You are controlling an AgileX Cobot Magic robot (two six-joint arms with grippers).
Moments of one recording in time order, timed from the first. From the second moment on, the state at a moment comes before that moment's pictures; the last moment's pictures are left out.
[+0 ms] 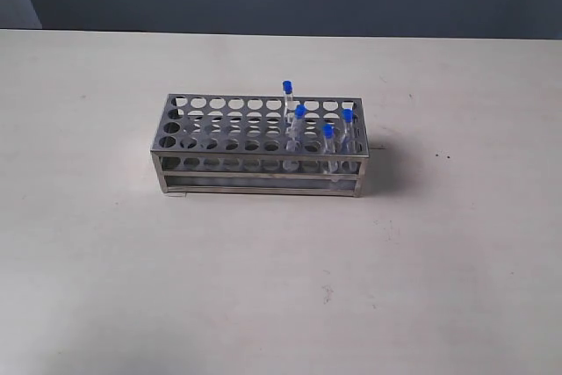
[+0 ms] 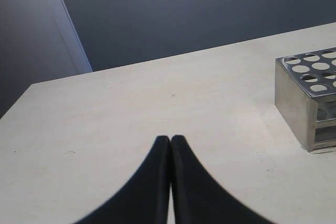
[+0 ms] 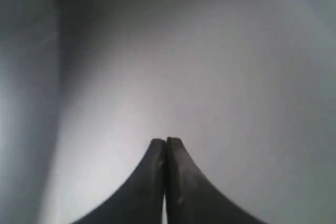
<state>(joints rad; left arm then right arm) -0.06 0.00 0.00 0.22 0.25 -0.04 0.07 0.58 -0.82 -0.18 -0.65 0.67</state>
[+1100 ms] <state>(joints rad) -0.06 0.00 0.00 0.22 0.25 -0.04 0.53 1.66 -1.76 -0.28 0.92 -0.09</state>
